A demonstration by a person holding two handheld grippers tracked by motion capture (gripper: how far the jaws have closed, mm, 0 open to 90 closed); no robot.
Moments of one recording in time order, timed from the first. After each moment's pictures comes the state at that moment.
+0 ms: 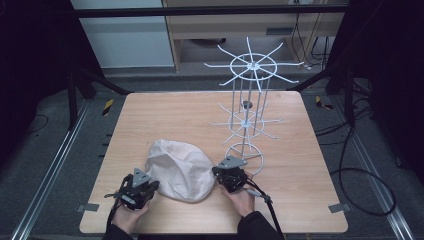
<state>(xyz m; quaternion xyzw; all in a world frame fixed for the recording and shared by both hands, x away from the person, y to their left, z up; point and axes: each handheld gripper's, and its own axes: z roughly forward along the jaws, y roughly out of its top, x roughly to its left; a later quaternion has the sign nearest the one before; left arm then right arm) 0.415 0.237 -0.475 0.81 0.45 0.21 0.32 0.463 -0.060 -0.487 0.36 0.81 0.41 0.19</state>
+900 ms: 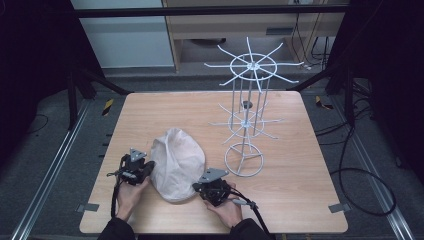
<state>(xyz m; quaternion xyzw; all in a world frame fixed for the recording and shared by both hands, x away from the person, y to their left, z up) 0.481 0.262 -0.477 0.76 0.52 0.23 0.33 0.434 -0.018 -0.489 0.29 0.84 0.43 0.11</state>
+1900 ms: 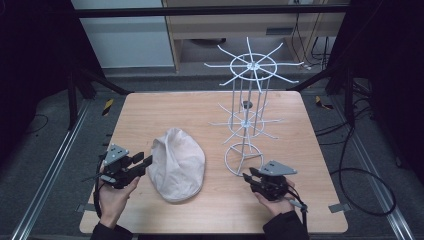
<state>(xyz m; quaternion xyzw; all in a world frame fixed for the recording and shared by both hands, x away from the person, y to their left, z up) 0.432 0.261 -0.390 0.72 0.48 0.24 0.44 0.422 -0.169 -0.456 0.40 0.77 0.44 0.21</state>
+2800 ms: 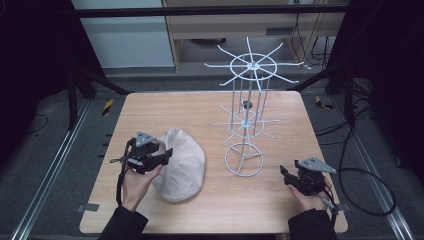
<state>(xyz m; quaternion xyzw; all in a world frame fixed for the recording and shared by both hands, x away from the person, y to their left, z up) 0.477 0.207 -0.391 0.75 0.49 0.23 0.38 0.432 -0.256 -0.466 0.50 0.71 0.39 0.29</state>
